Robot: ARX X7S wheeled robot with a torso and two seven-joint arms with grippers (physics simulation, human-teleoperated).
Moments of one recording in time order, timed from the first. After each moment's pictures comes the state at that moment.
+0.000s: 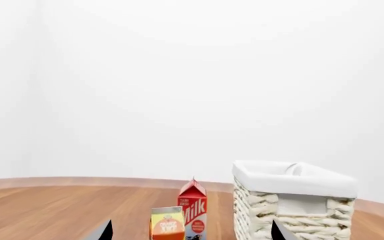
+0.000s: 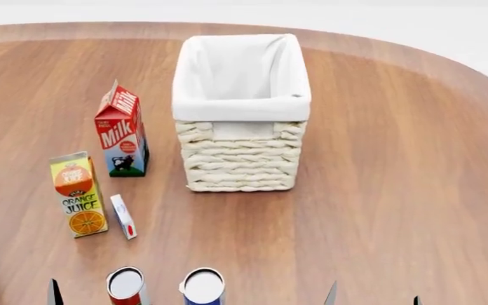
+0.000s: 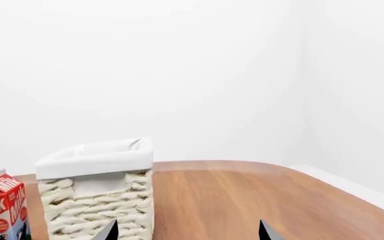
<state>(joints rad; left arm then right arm) 0.10 -0.22 0.23 0.01 -0.09 0.51 -0.36 -0.06 0.21 -0.22 0.00 0.17 -0.40 0.37</state>
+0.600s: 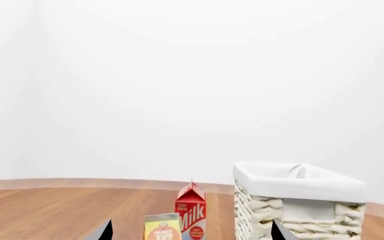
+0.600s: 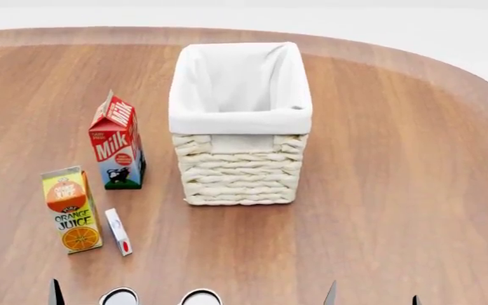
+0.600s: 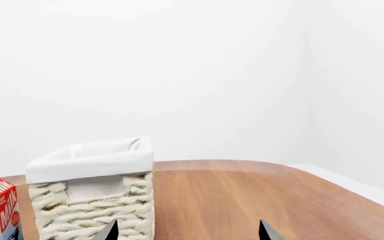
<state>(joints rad) 0.10 -0.23 0.25 0.01 -0.09 0.51 -0.37 -0.06 0.22 -0.23 0.00 0.18 -0.39 0.37</state>
